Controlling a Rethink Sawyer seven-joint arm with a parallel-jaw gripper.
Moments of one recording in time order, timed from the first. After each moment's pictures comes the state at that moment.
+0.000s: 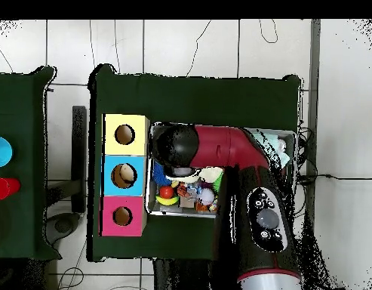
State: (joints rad) arm -0.26 -0.68 0.13 1.49 -0.18 0.92 1.57
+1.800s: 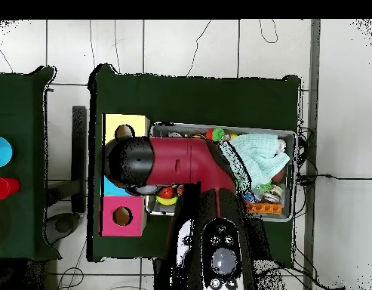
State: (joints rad) arm -0.09 -0.82 0.03 1.57 -0.08 0.99 1.57
